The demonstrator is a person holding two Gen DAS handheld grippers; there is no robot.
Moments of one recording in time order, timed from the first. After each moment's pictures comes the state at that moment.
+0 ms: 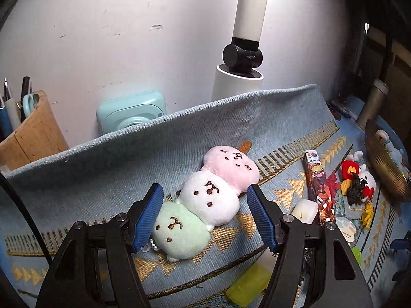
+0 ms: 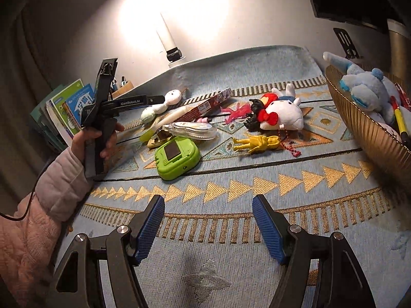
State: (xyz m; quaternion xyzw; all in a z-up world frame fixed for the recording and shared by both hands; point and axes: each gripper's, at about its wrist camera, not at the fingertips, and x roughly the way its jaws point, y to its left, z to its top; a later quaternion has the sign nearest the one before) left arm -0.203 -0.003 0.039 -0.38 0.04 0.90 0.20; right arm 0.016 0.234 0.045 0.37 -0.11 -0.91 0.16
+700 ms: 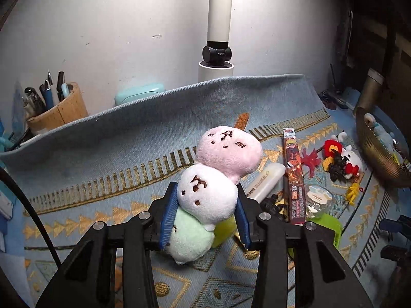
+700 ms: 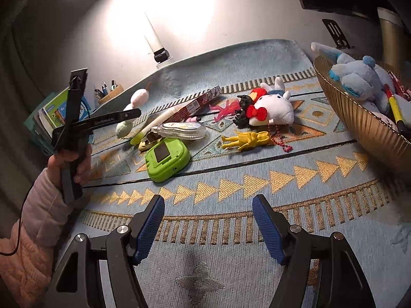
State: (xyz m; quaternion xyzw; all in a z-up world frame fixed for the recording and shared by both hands) left arm -0.116 -0.009 0.063 -0.38 0.04 0.91 0.16; right arm 0.013 0.243 0.039 0.38 -0.13 -0.90 0.14
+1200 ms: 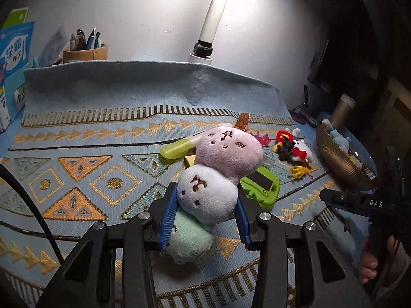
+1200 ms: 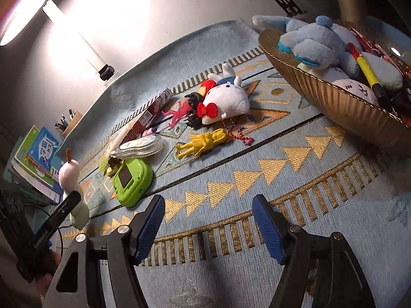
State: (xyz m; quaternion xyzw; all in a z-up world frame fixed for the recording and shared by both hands) left arm -0.017 -0.009 0.041 -0.35 -0.09 0.92 0.18; right arm -0.019 0.265 0.037 0.43 -0.22 -0.87 0.04
